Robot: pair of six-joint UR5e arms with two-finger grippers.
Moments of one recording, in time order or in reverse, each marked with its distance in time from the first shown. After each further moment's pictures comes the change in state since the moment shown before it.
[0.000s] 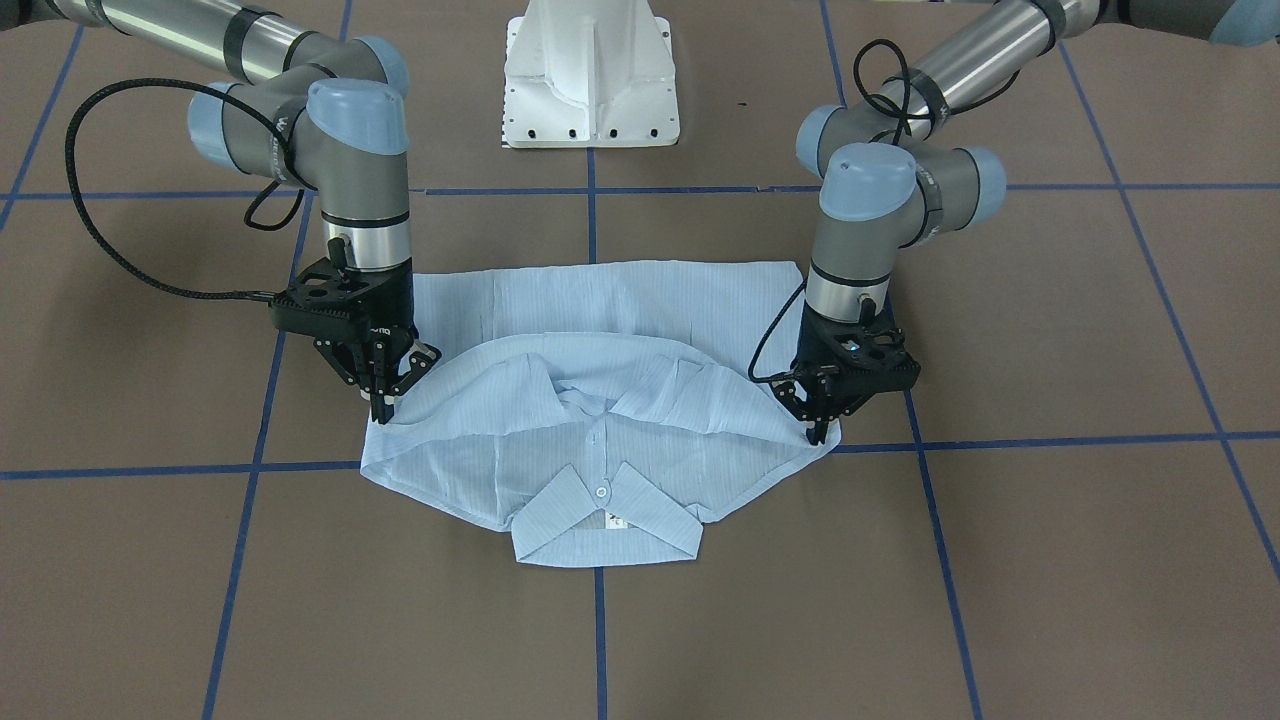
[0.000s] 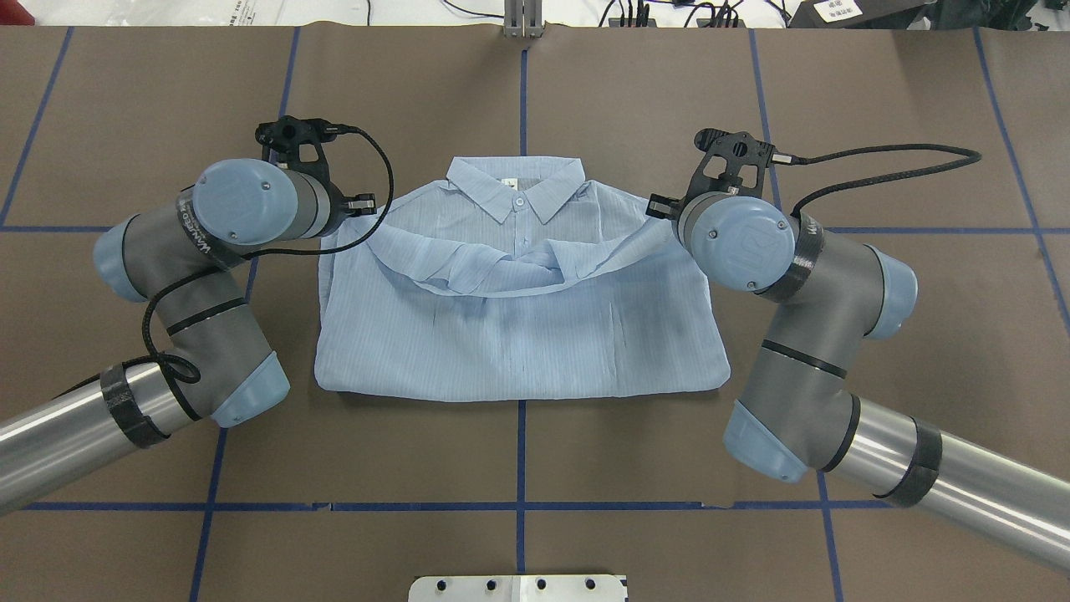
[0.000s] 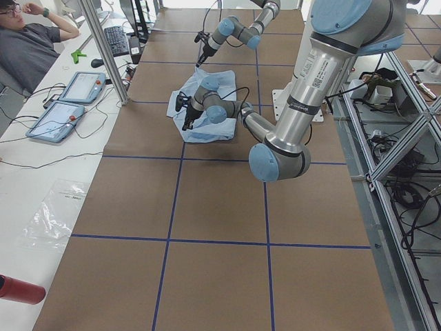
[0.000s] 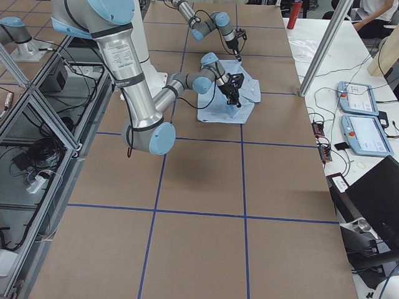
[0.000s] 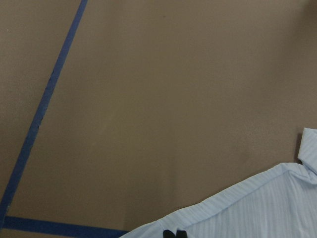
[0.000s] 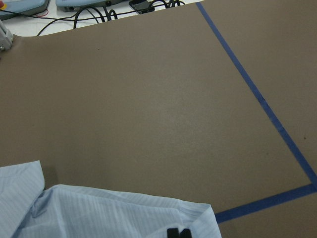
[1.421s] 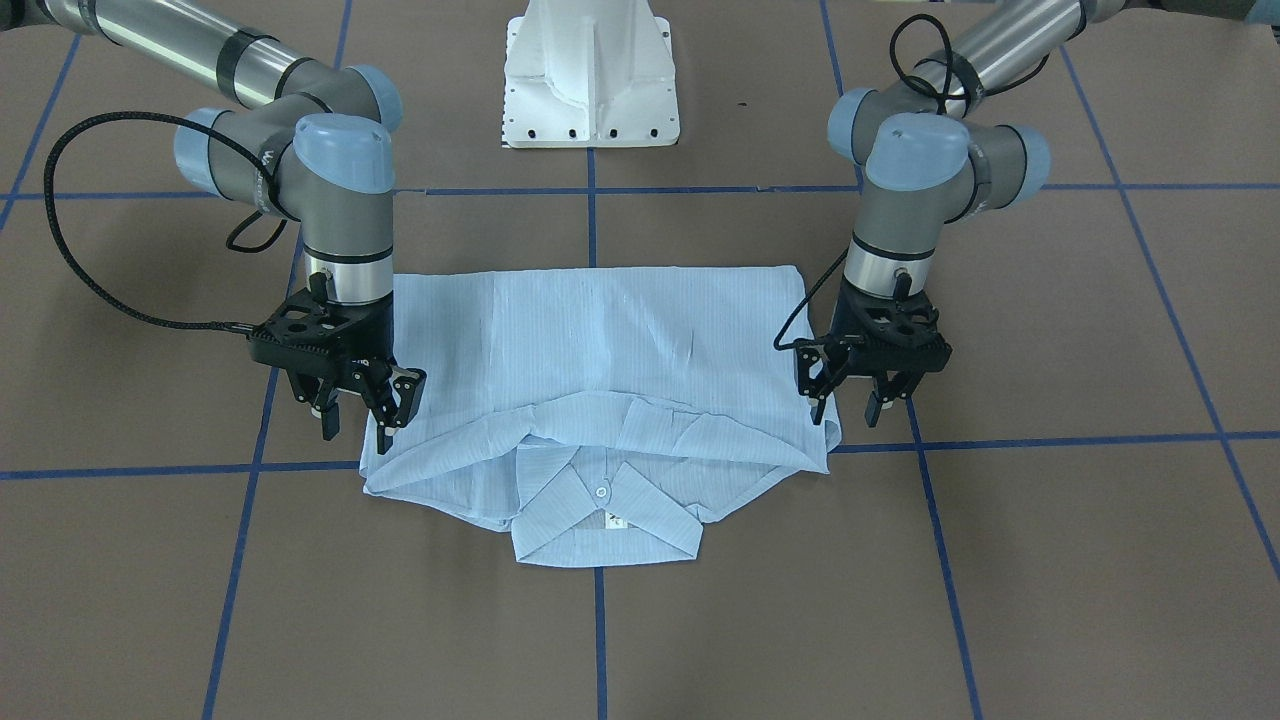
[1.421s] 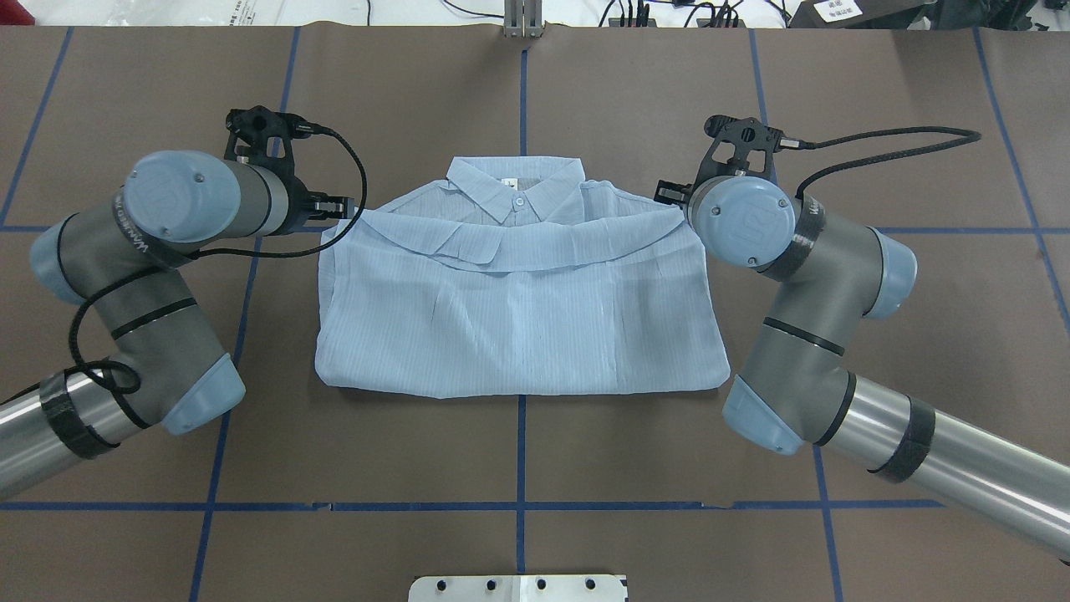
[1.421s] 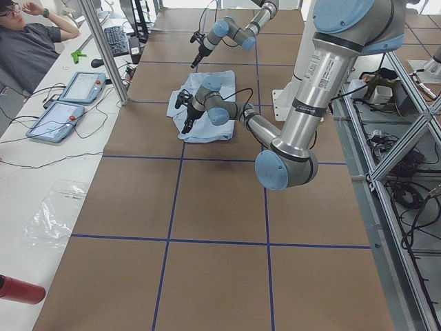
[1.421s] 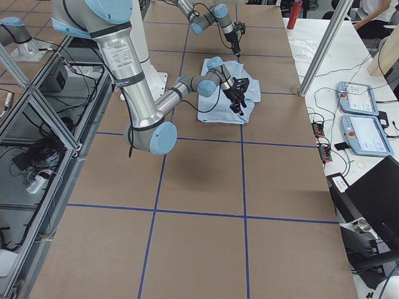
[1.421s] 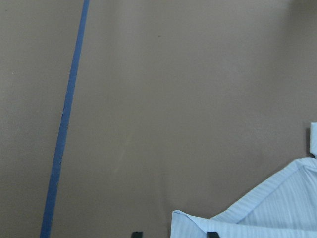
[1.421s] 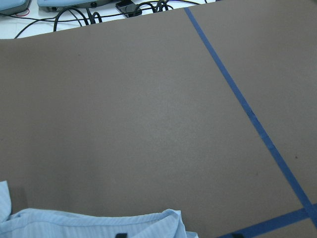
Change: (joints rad) left arm -0.028 0.110 -0.149 -0.015 -0.070 0.187; right arm 0.033 0.017 -0.059 0.006 0.022 -0.033
